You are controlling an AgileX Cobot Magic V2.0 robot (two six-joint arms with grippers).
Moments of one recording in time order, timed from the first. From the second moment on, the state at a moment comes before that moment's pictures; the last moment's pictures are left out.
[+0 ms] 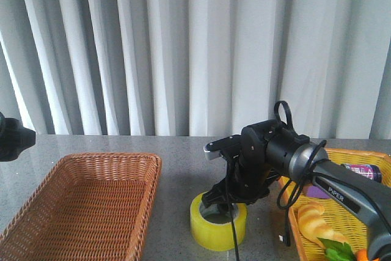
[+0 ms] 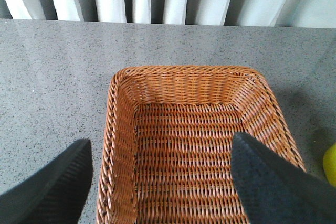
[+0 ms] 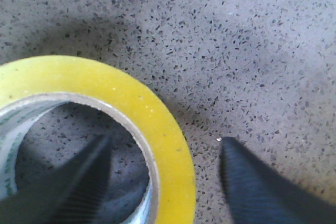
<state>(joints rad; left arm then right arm) 0.04 1.32 -1.22 -0.23 0.53 0.10 0.37 2.23 -2.01 -0.06 1.02 -0.02</state>
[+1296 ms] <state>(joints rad) -0.32 1.39 -1.46 -0.31 0.53 0.20 -0.17 1.51 -1.64 0.00 0.98 0.00</state>
